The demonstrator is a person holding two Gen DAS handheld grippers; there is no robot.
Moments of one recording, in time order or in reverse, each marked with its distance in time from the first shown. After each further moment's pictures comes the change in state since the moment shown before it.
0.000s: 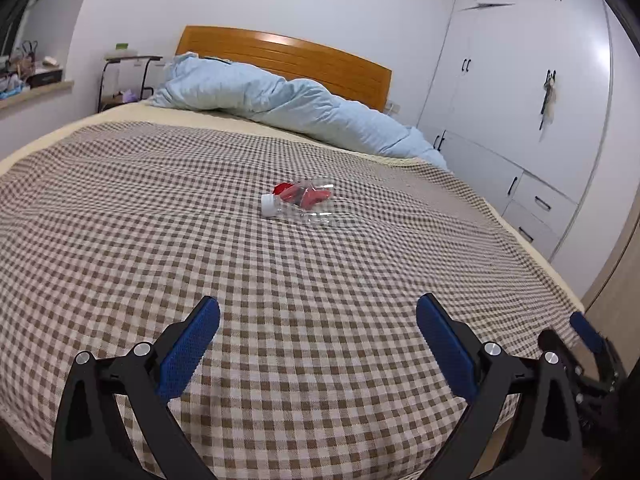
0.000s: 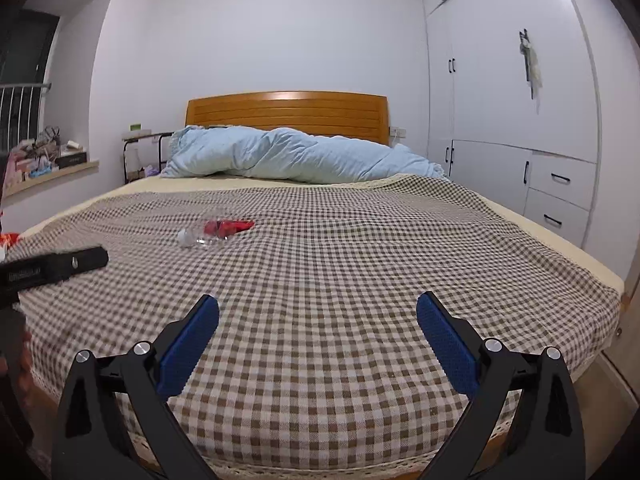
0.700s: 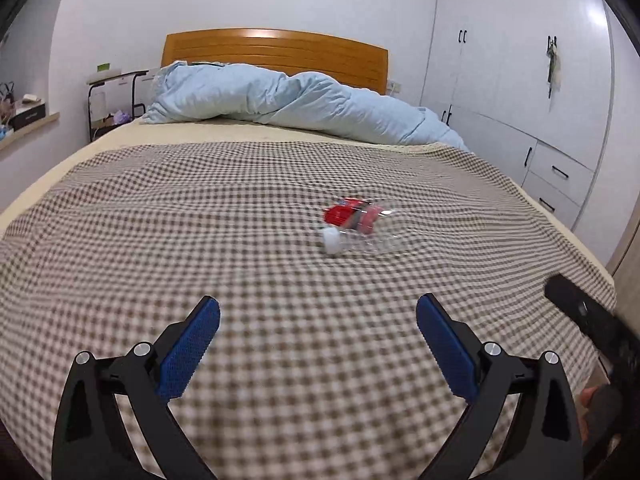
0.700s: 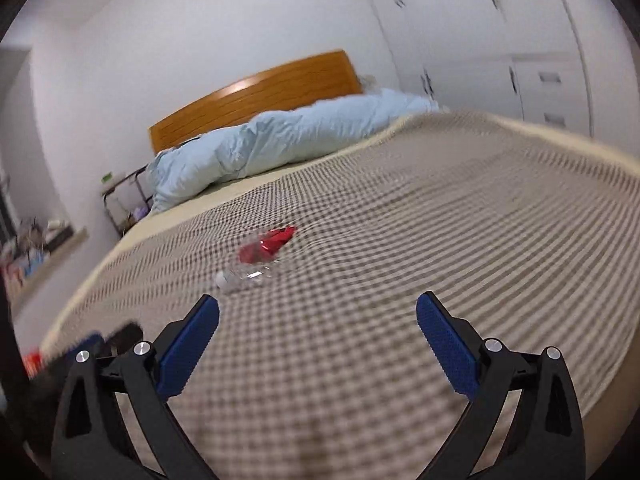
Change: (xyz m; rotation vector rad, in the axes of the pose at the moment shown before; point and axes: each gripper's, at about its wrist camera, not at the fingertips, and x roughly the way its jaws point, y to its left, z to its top) left arm 0.050 0.072 0.073 0.146 0.061 0.053; right arm 0.091 0.089 0.048 0.419 0.136 0.004
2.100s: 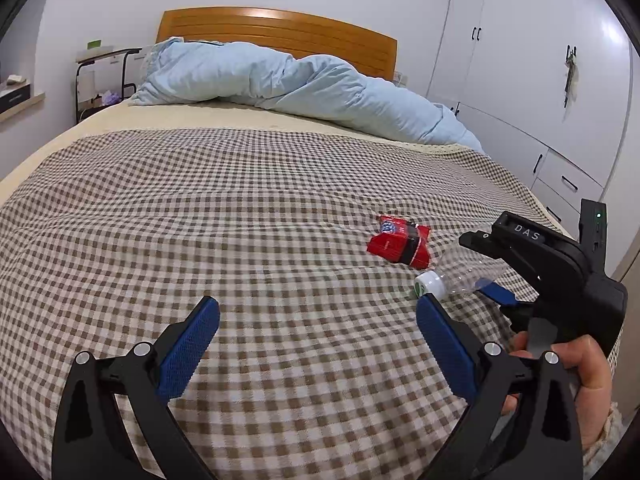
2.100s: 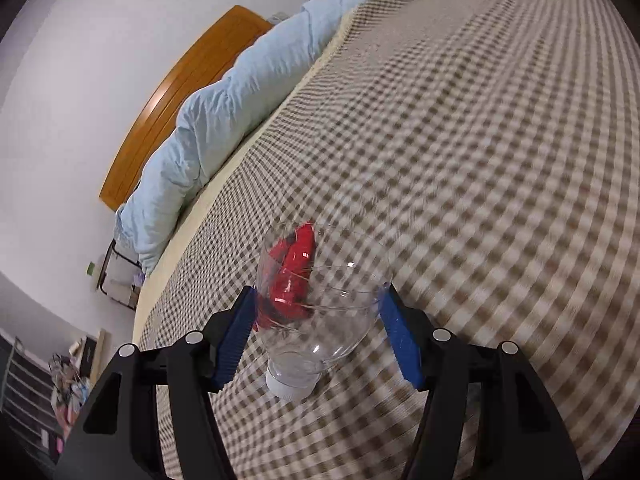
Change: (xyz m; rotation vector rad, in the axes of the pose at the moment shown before) left arm 0.093 0.045 0.051 -0.035 0.044 -0.053; right arm 0.177 0.006 0.038 0.472 0.182 0.007
